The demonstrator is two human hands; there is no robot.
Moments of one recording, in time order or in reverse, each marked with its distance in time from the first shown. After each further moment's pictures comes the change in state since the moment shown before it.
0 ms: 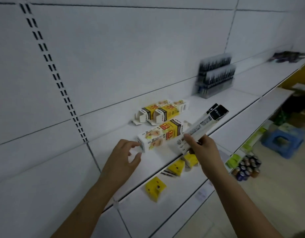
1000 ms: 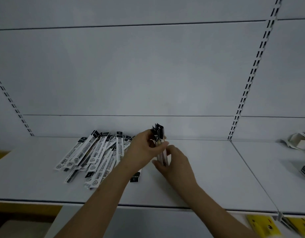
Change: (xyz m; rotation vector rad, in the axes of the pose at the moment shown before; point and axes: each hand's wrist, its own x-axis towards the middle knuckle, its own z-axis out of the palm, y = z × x) left_hand -0.213 -0.119 -0.286 -0.231 0.455 -0.462; right_hand -0.271 -0.053 0.373 -0.389 -0.814 -0.611
